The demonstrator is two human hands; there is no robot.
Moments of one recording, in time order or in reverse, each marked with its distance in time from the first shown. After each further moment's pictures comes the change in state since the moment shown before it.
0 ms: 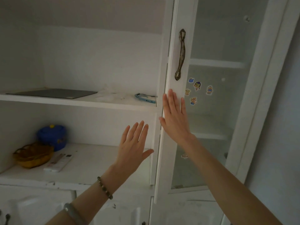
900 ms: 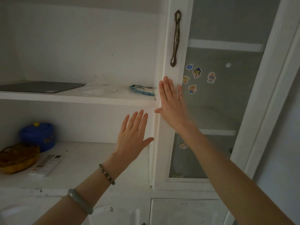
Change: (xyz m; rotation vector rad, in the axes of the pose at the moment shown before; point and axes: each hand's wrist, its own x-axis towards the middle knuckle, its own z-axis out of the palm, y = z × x) left_hand 0.053 -0.019 0.056 0.029 0.012 0.020; right_hand 0.042 0.011 0.058 -0.024 -0.122 -0.034
